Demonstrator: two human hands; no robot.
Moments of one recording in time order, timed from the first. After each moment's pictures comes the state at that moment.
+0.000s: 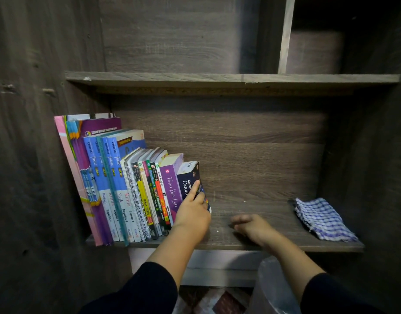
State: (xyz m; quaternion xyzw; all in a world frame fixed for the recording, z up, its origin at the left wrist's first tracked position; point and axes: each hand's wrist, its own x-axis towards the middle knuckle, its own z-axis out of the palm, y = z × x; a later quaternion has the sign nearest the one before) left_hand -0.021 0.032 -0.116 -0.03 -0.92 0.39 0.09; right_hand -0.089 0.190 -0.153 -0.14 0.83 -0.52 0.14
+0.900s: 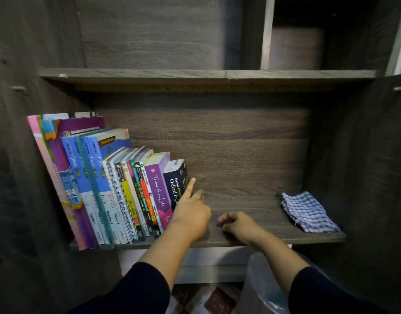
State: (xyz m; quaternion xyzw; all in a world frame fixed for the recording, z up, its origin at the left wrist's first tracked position) left_hand -0.024 0.056 -0.107 -0.05 -0.95 0.29 0.11; right_hand -0.087 0.189 -0.157 -0.17 0.85 -0.49 0.12
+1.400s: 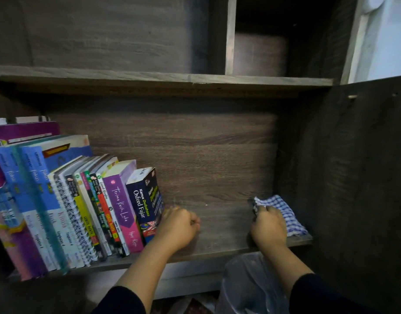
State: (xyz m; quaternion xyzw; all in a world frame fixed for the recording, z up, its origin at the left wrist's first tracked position) left_hand -0.063 0.077 -0.128 -0.02 -0.98 -0.16 0.14; right_hand -0.121 0.290 -0.156 0.06 0.97 -0.16 -0.20
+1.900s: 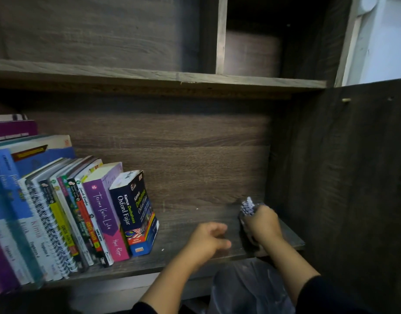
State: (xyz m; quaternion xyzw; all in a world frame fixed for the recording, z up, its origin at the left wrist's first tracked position) left_hand -0.077 0.154 -0.153 -0.01 -0.78 -0.62 -0.03; right_hand -0.130 0.300 -0.131 0.10 0.90 -0.40 -0.13
